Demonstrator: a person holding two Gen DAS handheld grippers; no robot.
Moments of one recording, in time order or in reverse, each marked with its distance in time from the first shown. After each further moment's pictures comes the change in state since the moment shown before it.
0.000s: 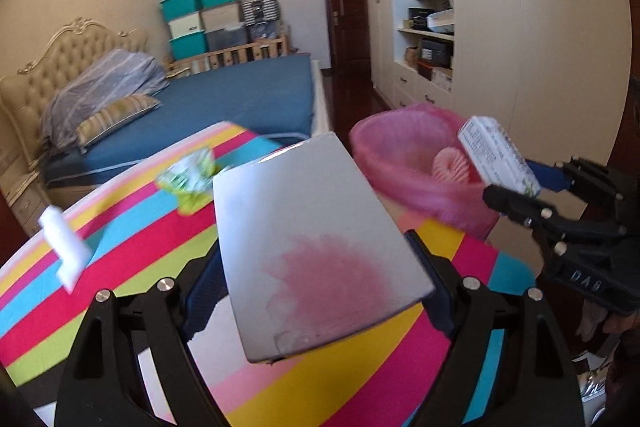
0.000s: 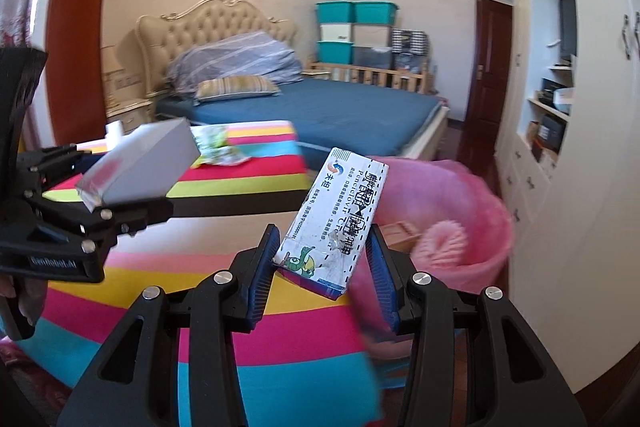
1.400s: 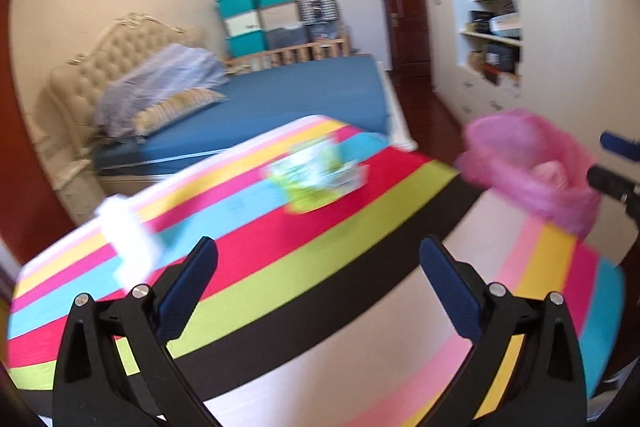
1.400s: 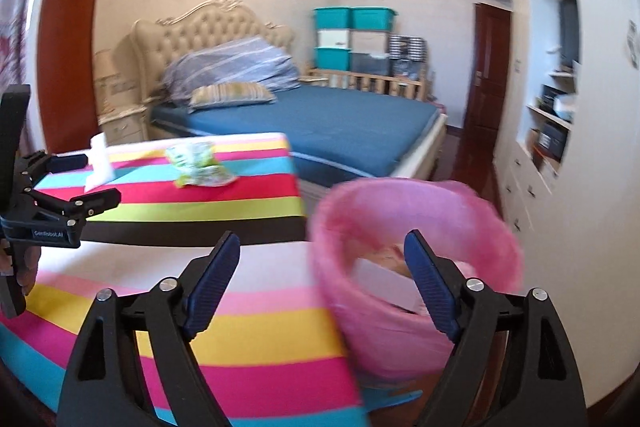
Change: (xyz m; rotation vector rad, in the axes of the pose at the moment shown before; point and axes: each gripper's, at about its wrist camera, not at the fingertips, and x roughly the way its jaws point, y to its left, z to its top) left arm 0.011 0.099 -0.023 -0.052 -0.004 0.262; right arm 0.040 0.010 0.020 -0.021 -0.014 0.014
